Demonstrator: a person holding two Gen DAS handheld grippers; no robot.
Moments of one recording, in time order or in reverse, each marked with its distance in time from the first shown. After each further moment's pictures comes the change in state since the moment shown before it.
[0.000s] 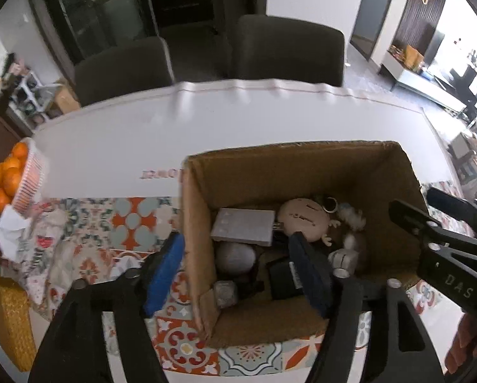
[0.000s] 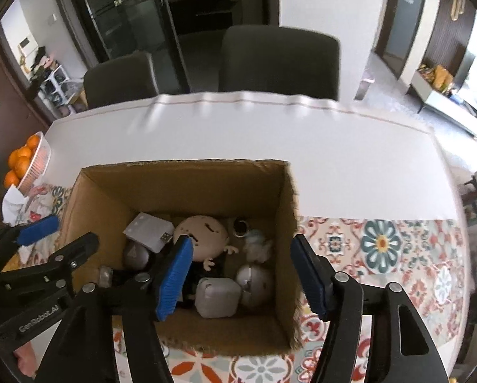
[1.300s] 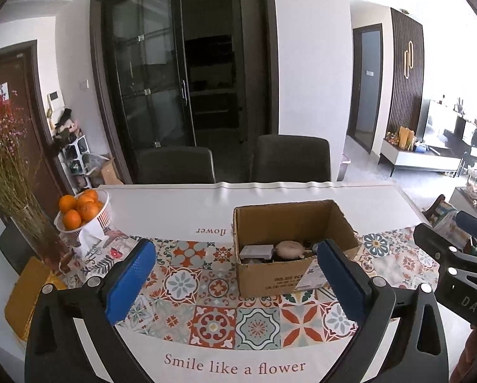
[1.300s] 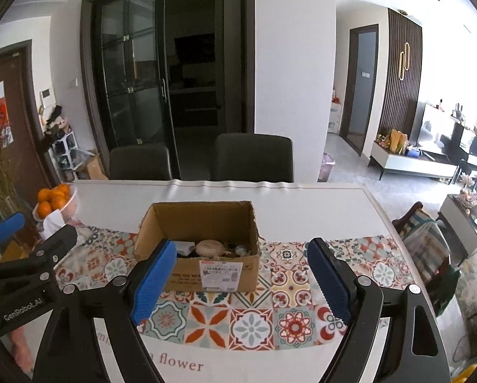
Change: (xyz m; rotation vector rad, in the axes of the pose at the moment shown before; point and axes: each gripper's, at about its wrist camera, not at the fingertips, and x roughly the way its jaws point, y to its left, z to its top) left arm -0.224 0.004 -0.146 -0.046 -0.529 0.070; right arm -0.227 0.024 -0.140 0.018 -0.471 -0.087
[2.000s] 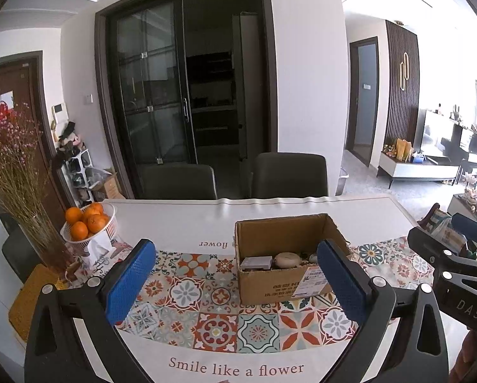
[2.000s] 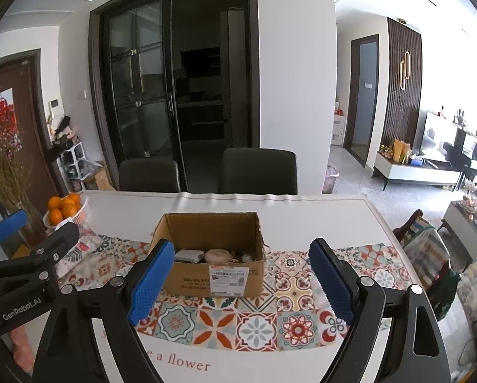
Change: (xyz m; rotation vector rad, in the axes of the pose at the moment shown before) left arm -0.032 -0.001 -0.001 0.002 -0.073 0.007; right arm -0.031 0.000 -0.006 0.000 -0.064 0.024
